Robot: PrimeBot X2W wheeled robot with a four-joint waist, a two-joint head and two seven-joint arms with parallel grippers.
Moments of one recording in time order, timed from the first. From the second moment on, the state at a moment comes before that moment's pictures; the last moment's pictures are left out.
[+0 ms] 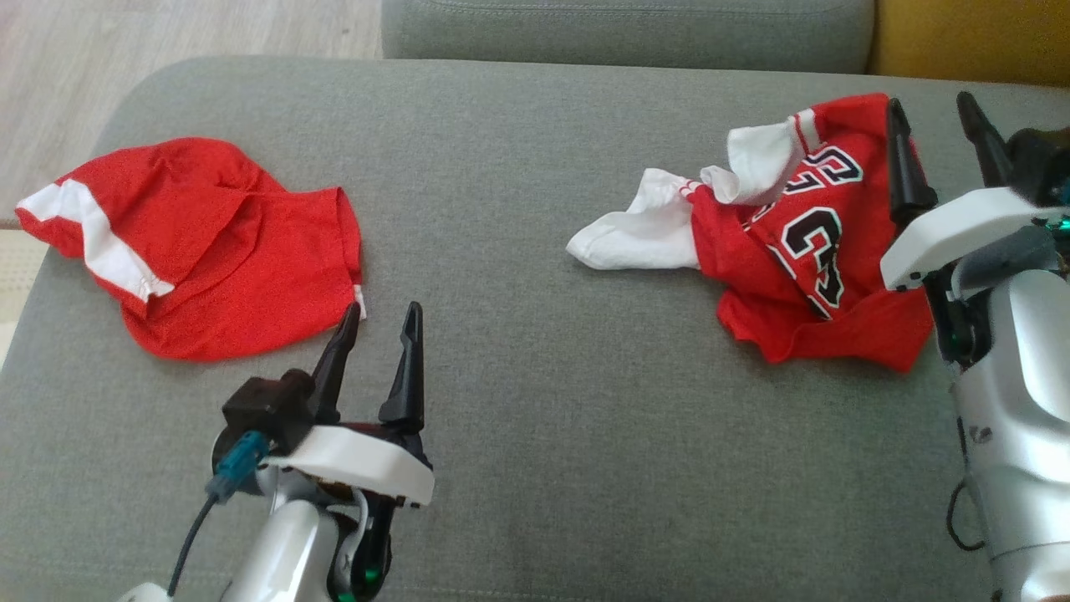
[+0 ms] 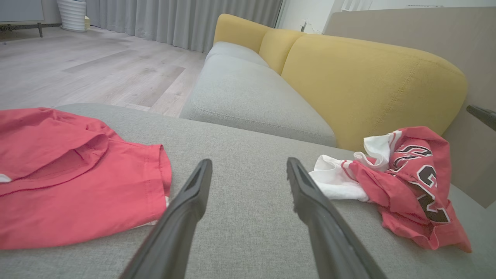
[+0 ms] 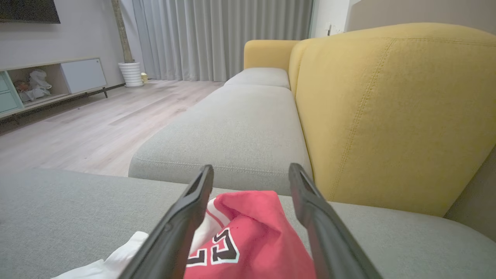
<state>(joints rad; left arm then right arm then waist) -0.14 0.05 -0.32 0.23 -0.35 0.04 -0.26 -0.60 -0.19 0.00 0.59 0.11 0.13 -0.04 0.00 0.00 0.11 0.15</state>
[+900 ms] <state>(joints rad) -0.10 0.05 -0.31 0.17 -0.39 0.03 -0.26 -0.04 -0.05 -0.01 0.10 0.19 0.13 -0.16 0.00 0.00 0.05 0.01</state>
